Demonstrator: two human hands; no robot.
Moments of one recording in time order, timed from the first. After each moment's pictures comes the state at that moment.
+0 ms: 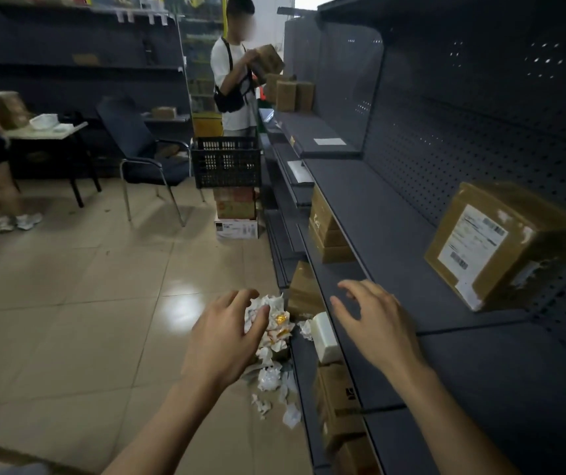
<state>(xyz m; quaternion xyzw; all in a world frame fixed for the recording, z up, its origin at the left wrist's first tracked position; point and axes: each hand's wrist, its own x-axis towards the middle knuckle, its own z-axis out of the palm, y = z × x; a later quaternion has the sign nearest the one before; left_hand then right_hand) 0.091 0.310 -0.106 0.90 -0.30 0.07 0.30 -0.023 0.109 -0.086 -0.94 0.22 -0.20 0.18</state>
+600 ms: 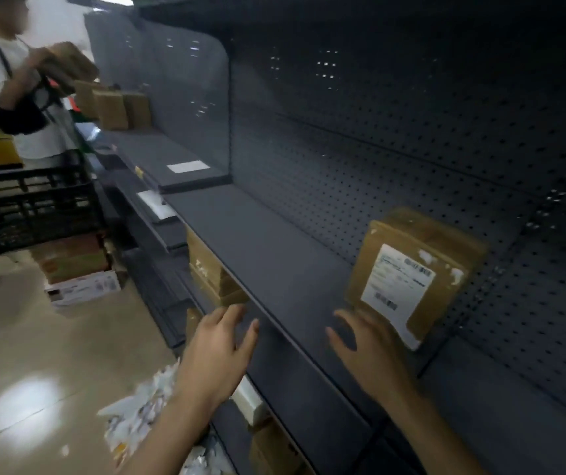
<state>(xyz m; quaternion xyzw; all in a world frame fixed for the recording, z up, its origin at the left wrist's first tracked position) 0.257 0.084 -0.112 0.78 -0.52 -0.06 0.35 0.041 -0.024 -0.090 -0.86 0.46 -0.19 0.11</state>
